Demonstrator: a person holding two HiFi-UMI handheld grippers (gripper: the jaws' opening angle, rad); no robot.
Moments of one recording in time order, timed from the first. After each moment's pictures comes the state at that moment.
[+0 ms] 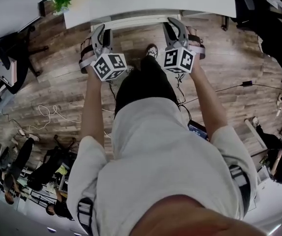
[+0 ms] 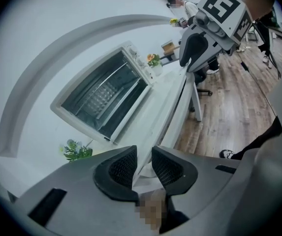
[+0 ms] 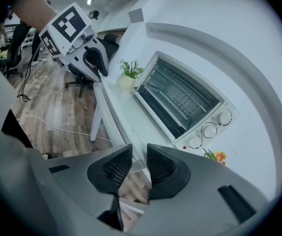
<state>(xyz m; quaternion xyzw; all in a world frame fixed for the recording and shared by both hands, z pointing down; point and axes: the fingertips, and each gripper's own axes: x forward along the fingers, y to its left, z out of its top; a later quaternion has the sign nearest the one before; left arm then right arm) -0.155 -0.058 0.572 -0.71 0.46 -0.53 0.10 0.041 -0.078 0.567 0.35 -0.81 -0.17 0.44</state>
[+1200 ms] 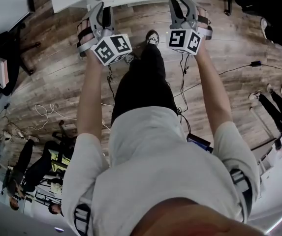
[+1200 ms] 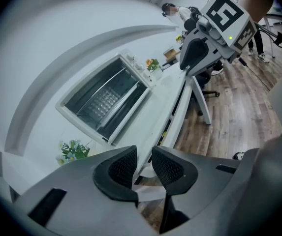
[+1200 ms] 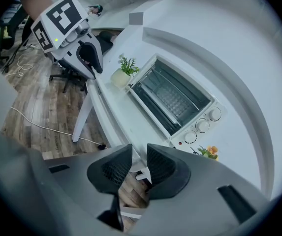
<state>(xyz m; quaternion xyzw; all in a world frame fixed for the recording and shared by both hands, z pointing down) -0.162 -0.062 0.614 -0.70 0.50 -0.48 0.17 0.033 -0.083 0.608 0.43 -0.77 -0.23 0.41</state>
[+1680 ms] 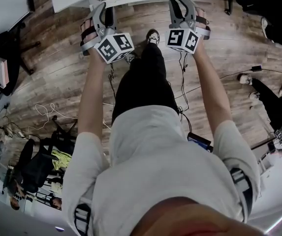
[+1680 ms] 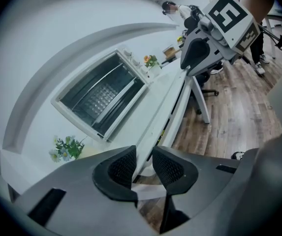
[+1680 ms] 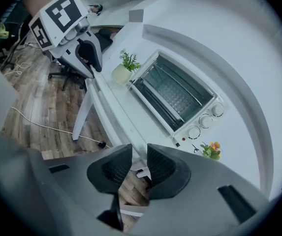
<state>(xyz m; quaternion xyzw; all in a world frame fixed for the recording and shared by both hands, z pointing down) -0.163 -0.060 0.632 -0.70 0.50 -0.48 0.16 0.033 -0.081 0.627 0.44 -0.77 -0.22 0.41</state>
